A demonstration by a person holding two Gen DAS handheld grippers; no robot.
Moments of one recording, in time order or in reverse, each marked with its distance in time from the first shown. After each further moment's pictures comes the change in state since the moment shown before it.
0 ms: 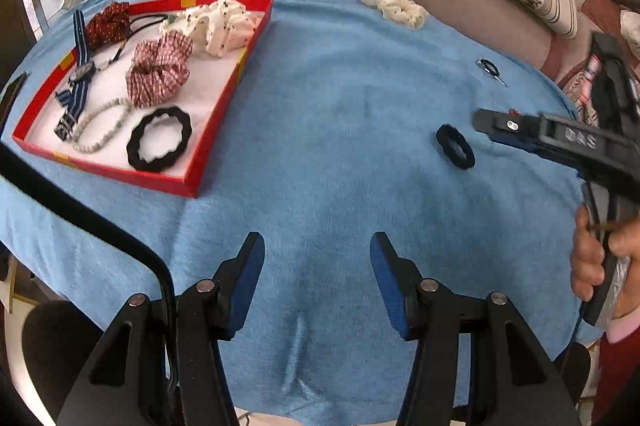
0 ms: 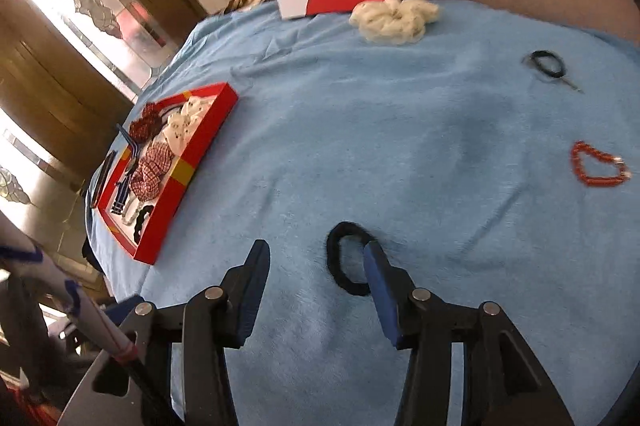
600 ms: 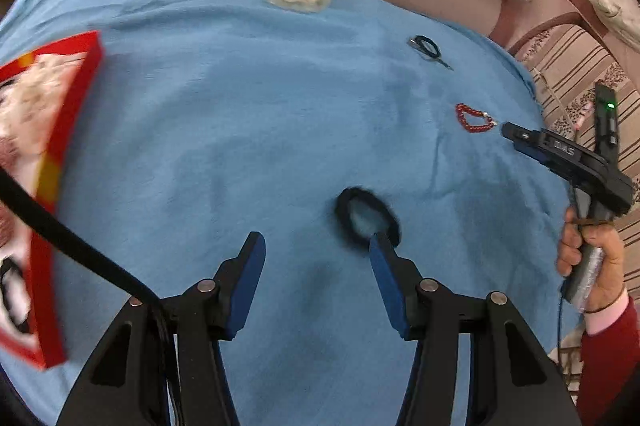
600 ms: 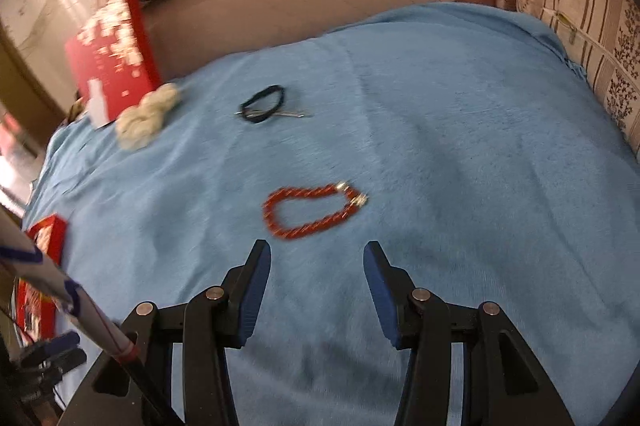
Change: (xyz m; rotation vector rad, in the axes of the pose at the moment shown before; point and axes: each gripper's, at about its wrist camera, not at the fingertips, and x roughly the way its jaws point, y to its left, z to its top) left arm 0.091 -0.091 0.084 0.159 0.127 -0.232; right arm -0.059 -0.175 0.020 0.331 -0.151 -0.398
